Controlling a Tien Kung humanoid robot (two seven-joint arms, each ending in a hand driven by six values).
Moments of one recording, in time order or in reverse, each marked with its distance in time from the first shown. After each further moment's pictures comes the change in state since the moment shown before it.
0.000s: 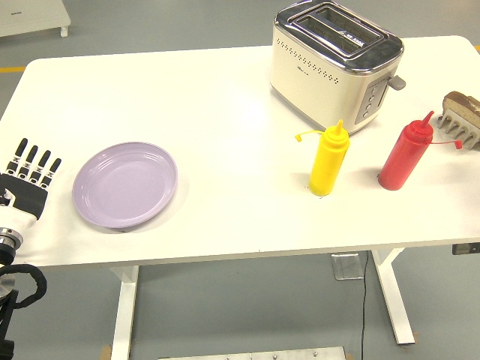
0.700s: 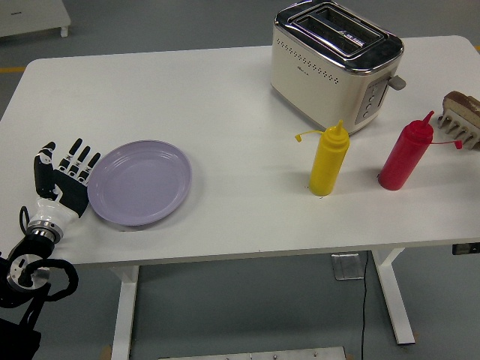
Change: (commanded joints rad) left arm -0.072 -0.020 0.155 0.060 -0.010 -0.021 0.022; right arm 0.028 -0.079 -0.097 -0.044 -0.696 -0.081 -0.263
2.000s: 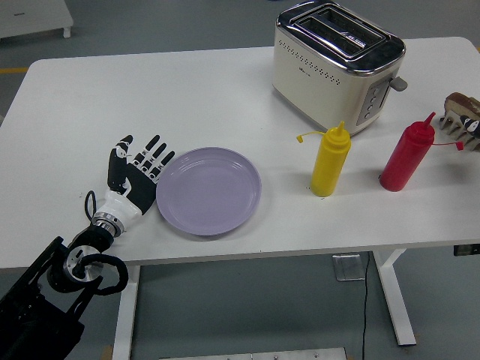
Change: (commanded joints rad) left arm -0.103 -0.069 0.255 0.047 -0.067 -0.014 0.002; right arm 0.158 -0.088 -0.229 -0.222 -0.879 0.121 -0.092
